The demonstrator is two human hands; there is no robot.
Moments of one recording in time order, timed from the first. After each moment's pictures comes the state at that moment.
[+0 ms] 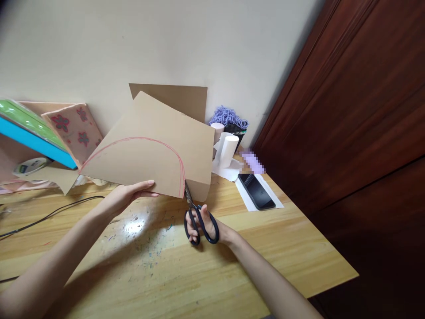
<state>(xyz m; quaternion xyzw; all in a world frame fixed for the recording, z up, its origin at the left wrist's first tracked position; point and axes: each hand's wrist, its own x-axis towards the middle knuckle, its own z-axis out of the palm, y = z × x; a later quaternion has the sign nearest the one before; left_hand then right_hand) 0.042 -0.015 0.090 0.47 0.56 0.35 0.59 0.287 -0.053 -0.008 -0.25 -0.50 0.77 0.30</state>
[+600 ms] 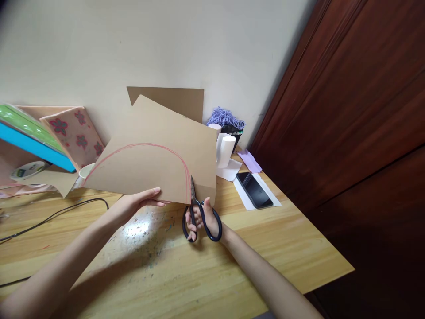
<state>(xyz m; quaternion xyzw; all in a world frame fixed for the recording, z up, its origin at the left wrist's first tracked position) 0.064 -0.034 0.091 0.49 0.50 0.33 0.63 0.287 -0.050 0.002 -0.27 -0.46 0.78 0.33</state>
